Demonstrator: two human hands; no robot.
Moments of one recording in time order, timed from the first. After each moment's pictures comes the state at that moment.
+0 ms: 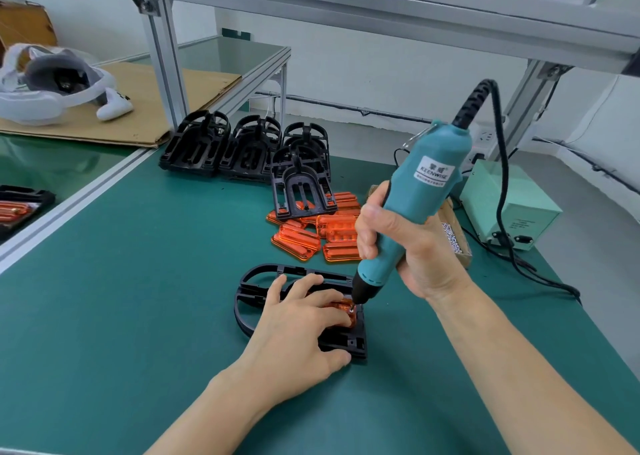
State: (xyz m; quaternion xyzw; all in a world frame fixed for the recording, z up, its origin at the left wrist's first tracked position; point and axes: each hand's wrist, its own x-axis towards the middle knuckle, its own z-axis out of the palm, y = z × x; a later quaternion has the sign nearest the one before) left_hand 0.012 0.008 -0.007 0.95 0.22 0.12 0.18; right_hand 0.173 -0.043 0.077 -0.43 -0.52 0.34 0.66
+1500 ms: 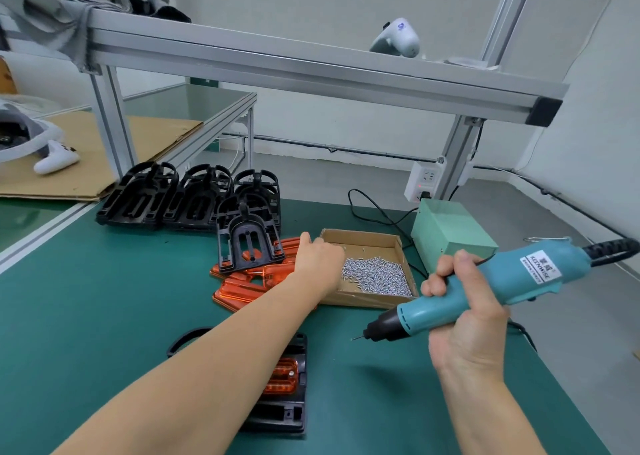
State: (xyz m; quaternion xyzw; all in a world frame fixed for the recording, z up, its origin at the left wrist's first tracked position) left_hand 0.221 0.082 0.024 0.96 0.27 0.05 -0.06; right_hand 0.229 -0.108 0.073 -0.37 -0.19 0.11 0.90
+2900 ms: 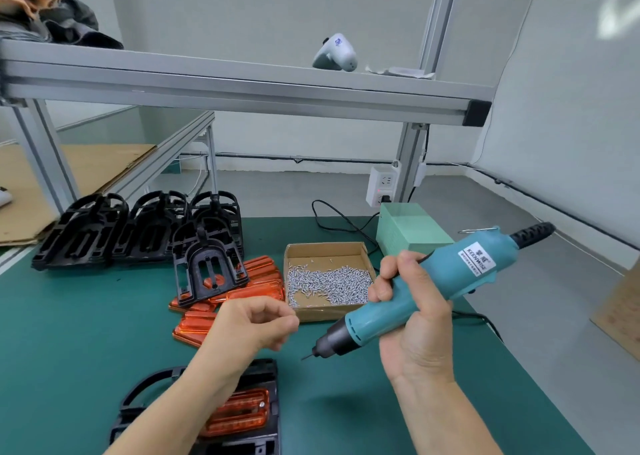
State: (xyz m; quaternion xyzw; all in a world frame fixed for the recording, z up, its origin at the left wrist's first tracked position) left_hand 0.107 0.043 0.035 0.70 0.24 0.22 0.64; right_hand 0.215 -0.102 0.085 -0.34 -0.20 0.16 0.91
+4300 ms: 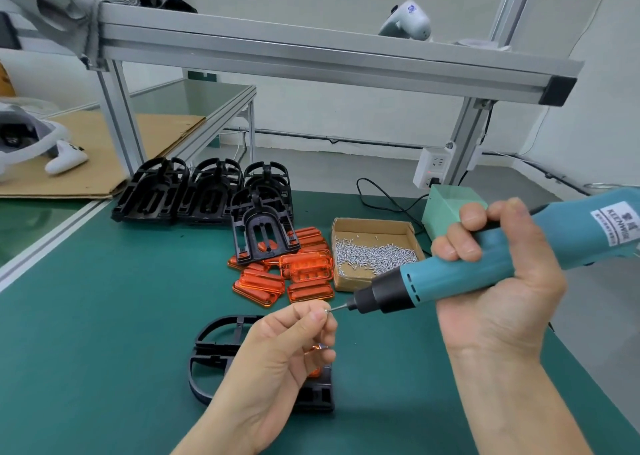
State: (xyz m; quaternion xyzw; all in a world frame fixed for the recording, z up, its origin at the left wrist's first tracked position) left_hand 0.044 -0.007 0.043 0.41 0.18 0.25 0.86; right_hand 0.176 -0.103 0.123 -0.26 -0.24 0.16 0.92
